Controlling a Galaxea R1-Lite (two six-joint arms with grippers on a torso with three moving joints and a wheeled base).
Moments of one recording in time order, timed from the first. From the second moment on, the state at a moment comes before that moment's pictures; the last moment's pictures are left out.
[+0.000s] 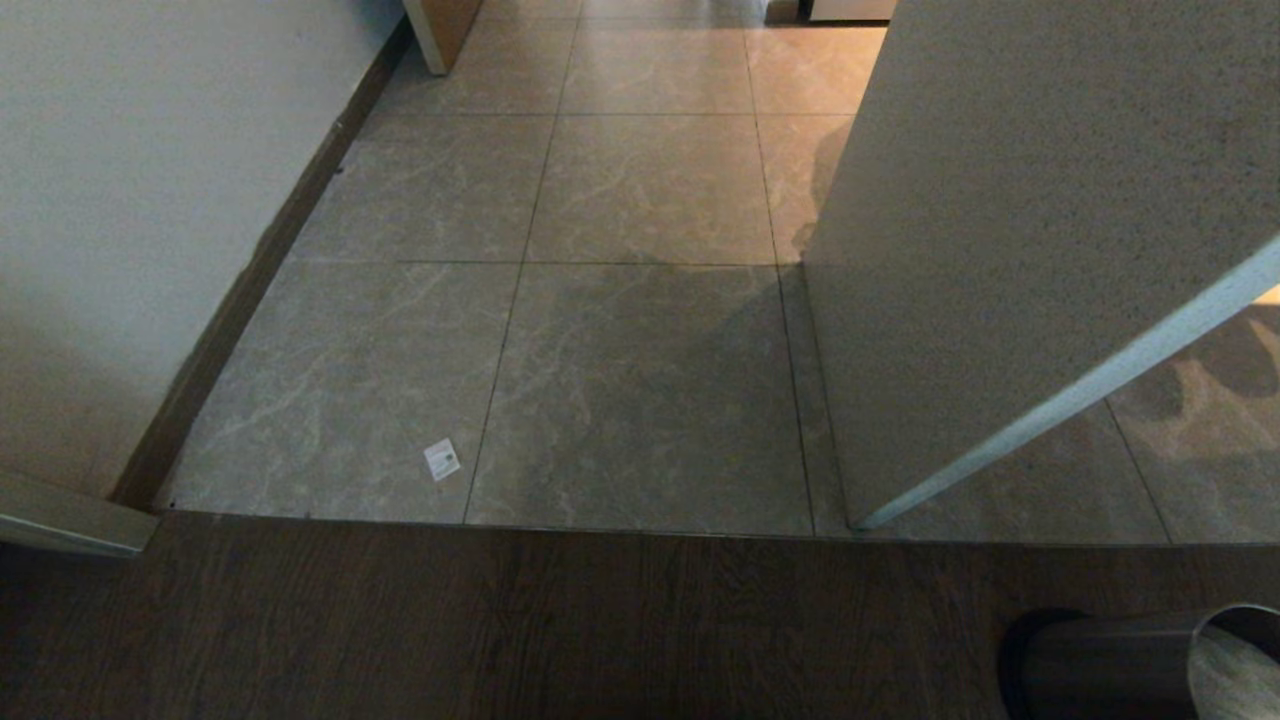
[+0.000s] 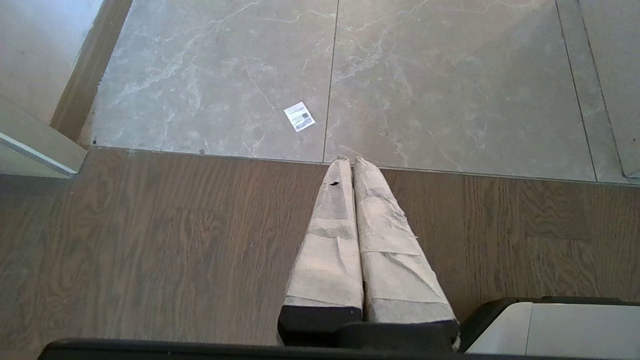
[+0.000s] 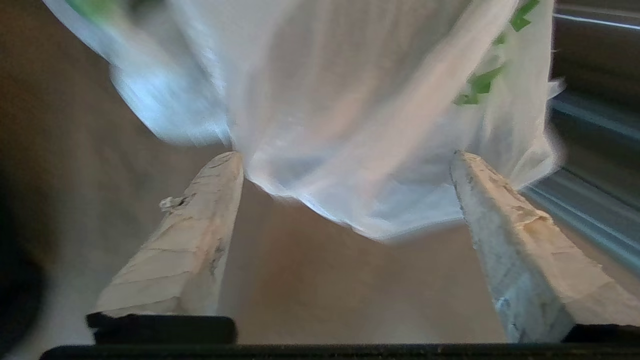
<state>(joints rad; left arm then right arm) 0.00 0.00 0.00 0.01 0.00 0.00 -1.54 2.39 -0.73 -0.22 0.72 -1.73</state>
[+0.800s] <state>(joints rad) 0.00 0.00 0.00 0.01 0.00 0.00 -1.56 2.39 -0.78 -0.04 0.81 -1.72</state>
